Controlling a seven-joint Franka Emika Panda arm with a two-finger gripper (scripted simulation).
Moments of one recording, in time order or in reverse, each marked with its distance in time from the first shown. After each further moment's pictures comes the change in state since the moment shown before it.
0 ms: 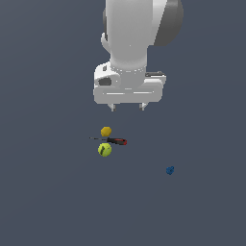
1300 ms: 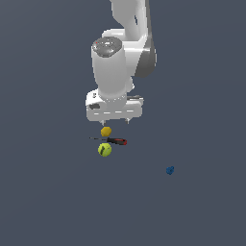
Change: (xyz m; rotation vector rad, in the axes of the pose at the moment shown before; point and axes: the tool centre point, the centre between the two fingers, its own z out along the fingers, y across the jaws) arm -0.015 0.047 0.095 0.002 0.011 -0.059
